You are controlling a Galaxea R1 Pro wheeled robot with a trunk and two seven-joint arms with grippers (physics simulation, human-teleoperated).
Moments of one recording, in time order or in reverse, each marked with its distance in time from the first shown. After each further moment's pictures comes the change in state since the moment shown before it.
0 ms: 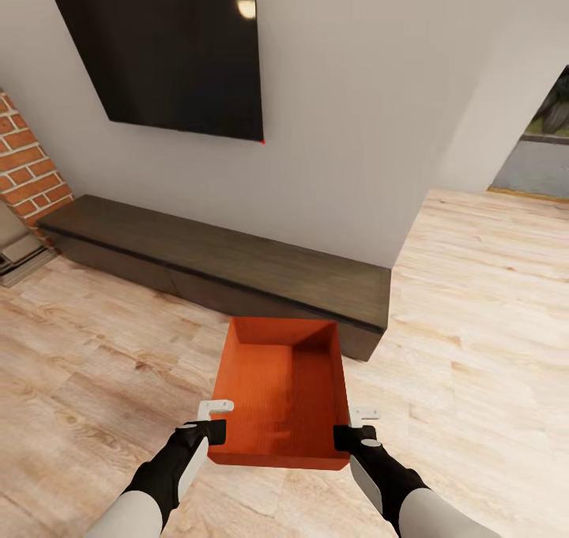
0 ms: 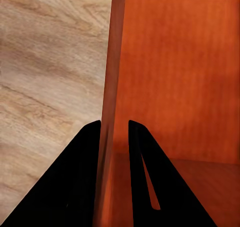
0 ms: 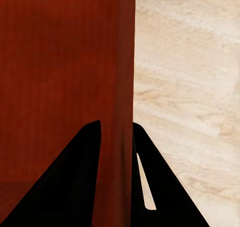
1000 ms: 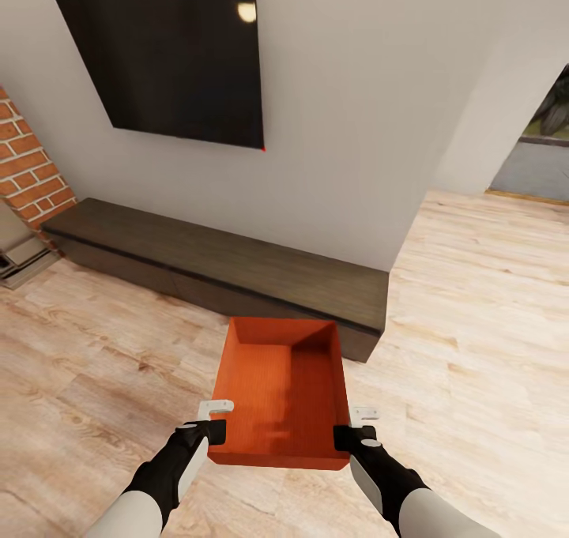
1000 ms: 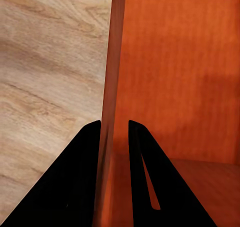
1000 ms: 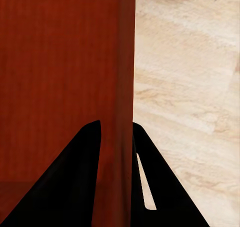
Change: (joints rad) left arm 0.000 0.000 0.000 0.000 -0.001 0.000 -0.001; right arm 0.000 0.000 0.002 0.000 -0.002 -0.001 0.000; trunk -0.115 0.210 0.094
